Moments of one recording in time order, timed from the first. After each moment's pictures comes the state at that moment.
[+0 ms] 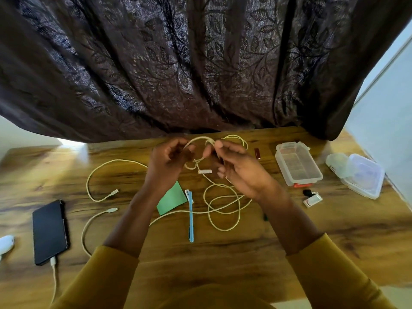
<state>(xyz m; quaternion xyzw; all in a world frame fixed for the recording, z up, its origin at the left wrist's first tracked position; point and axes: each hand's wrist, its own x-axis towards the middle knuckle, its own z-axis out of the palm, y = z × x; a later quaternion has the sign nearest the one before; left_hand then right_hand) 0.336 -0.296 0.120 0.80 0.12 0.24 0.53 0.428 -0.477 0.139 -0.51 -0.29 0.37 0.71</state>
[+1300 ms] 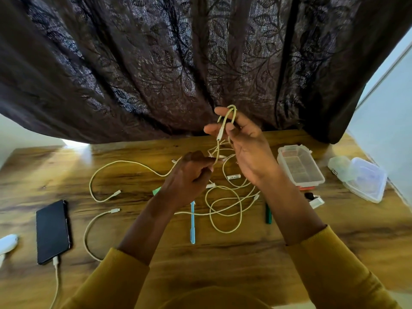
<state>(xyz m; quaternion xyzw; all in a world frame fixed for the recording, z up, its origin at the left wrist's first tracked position) 0.339 -0.320 0.113 0.93 -0.02 0.16 0.33 0.450 -0.467 0.164 -0.56 -0.30 0.24 0.74</state>
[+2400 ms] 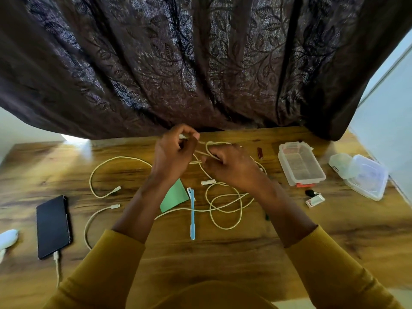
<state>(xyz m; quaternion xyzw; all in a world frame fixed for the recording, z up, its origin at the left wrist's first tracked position) 0.348 -0.300 0.136 0.86 0.18 0.26 0.40 0.437 -0.462 0.134 -0.83 -0.46 0.08 0.32</state>
